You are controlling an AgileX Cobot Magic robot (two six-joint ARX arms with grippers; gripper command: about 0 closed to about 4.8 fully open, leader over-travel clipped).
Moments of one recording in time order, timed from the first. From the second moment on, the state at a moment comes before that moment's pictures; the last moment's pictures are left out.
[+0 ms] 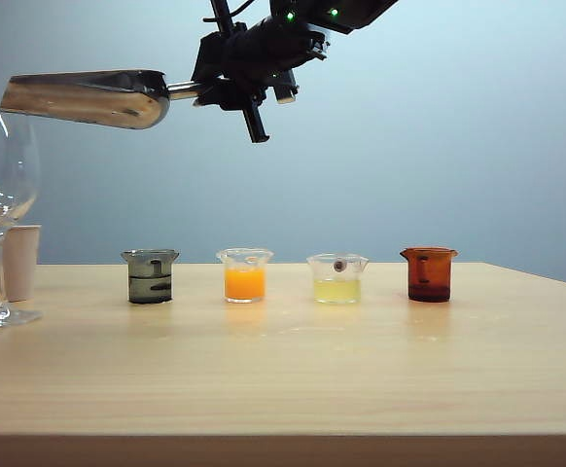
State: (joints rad) left arm 0.03 0.71 0.81 -0.47 0.12 0.14; right arm 0.59 2.22 2.08 0.02 -0.27 1.31
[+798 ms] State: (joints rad) left arm 0.03 0.71 0.81 -0.47 0.11 0.14; right arm 0.56 2.22 2.08 0.03 -0.31 1.26
